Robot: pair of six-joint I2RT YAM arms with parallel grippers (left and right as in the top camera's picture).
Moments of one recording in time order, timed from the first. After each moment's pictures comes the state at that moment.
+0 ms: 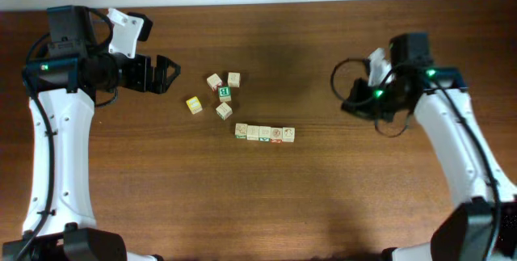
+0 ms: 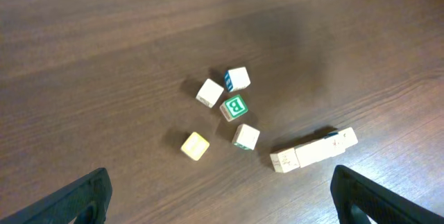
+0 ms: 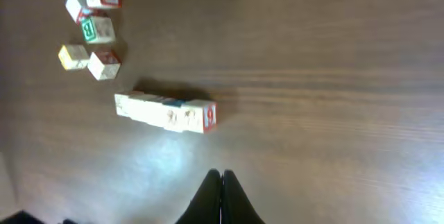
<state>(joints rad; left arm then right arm) 0.13 1.63 1.65 -1.01 0.51 0.32 0.01 1.61 1.29 -0.93 -0.50 0.26</state>
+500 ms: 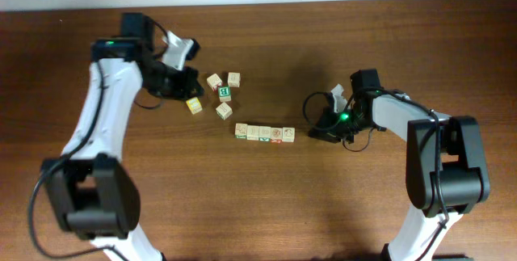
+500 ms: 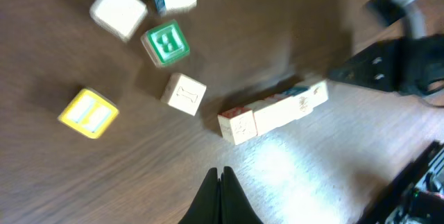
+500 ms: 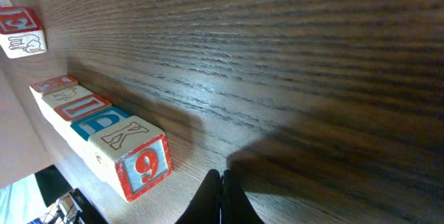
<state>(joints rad) -0.04 1.92 1.66 -1.13 0.54 0.21 0.06 1.98 1.10 -0.55 -0.71 0.25</state>
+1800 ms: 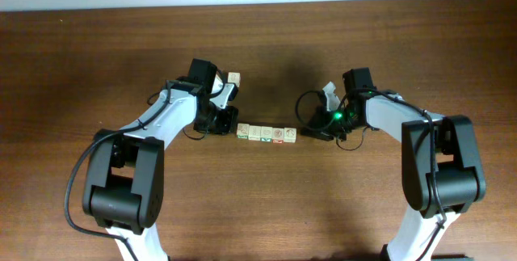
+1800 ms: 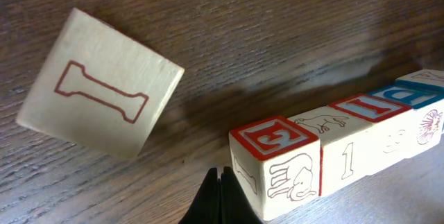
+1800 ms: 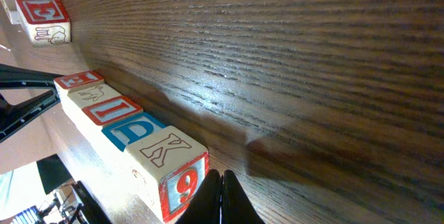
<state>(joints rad) -0.26 1.98 1.27 -0.68 0.37 -0.05 0.10 1.99 1.10 -0.49 -0.74 0.25</state>
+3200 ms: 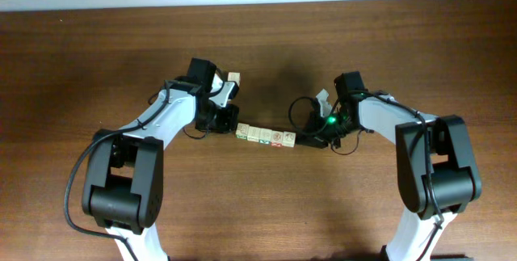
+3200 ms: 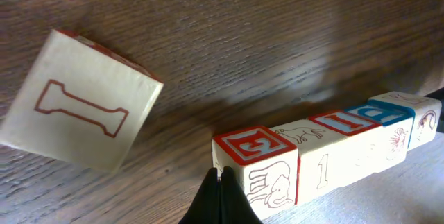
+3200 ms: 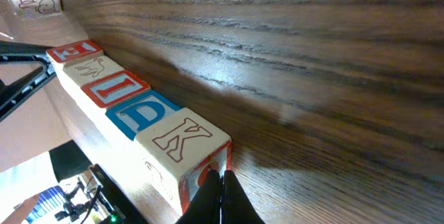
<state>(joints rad) -0.26 1.98 1.27 -0.67 0.42 -0.05 0.16 1.99 1.09 -0.57 -0.77 0.32</state>
